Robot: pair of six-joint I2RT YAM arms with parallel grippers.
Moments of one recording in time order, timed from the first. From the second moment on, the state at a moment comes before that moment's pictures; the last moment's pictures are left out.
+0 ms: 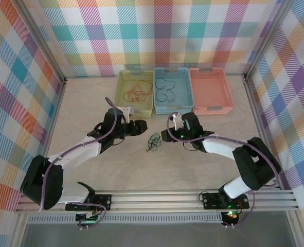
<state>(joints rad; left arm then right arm) -0.51 1.32 0.74 0.03 0.33 -0.62 0.58 1.54 0.71 0.16 -0.35 0.26</state>
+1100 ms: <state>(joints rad) -0.51 1.32 0.70 0.08 0.31 -0.63 0.63 1.66 0.82 -0.08 -0.27 0.18</state>
